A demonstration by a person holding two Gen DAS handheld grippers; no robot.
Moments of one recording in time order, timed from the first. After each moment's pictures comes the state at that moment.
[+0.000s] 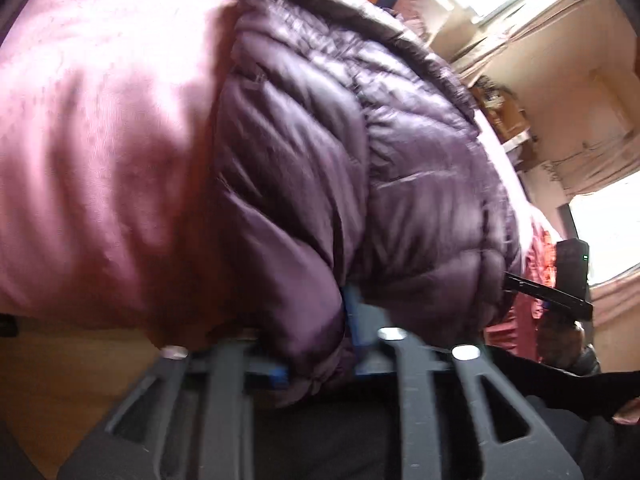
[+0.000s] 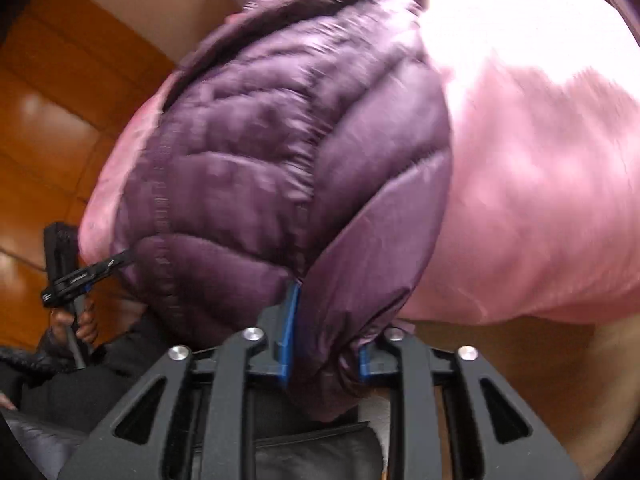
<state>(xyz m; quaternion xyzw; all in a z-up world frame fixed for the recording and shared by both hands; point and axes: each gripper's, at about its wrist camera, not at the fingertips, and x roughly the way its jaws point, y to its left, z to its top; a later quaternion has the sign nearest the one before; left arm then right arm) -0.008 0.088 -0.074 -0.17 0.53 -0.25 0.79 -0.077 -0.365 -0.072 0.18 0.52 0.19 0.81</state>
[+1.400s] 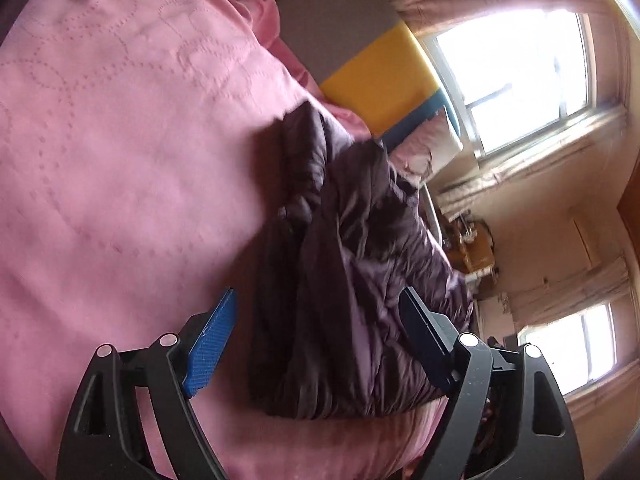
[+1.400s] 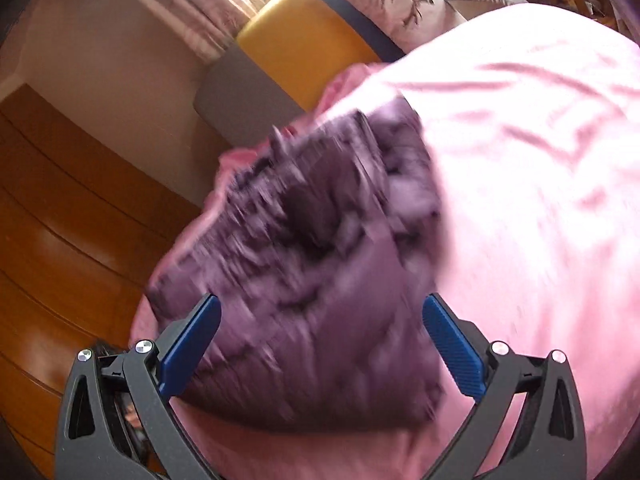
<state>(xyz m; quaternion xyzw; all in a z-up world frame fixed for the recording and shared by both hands) 0.162 0.156 -0.045 -0.36 0.43 -0.21 0.80 0.079 -0.422 -0.028 0.32 0.41 0.13 0.84</state>
